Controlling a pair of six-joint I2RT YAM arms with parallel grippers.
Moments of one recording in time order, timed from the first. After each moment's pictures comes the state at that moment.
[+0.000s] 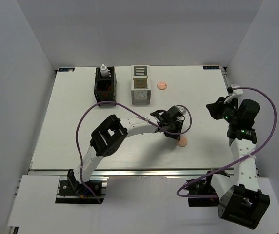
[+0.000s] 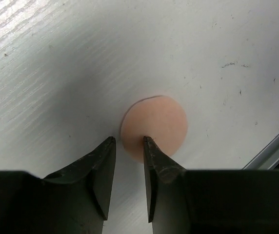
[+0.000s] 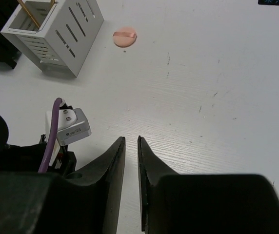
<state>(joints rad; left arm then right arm) -1.02 2.24 1.67 -0.34 0.12 -0.57 -0.26 0.92 0.72 -0.12 -0.65 -0.02</state>
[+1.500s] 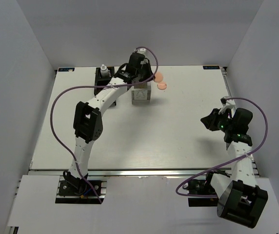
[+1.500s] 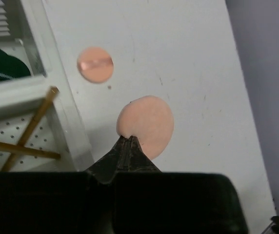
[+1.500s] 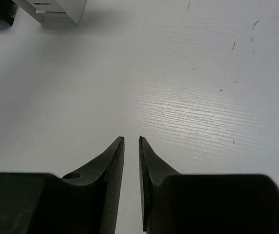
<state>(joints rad) -0.58 2.21 2.05 -0.37 0.07 -0.53 -0.28 0.92 0.58 -0.20 -0.70 -0.03</state>
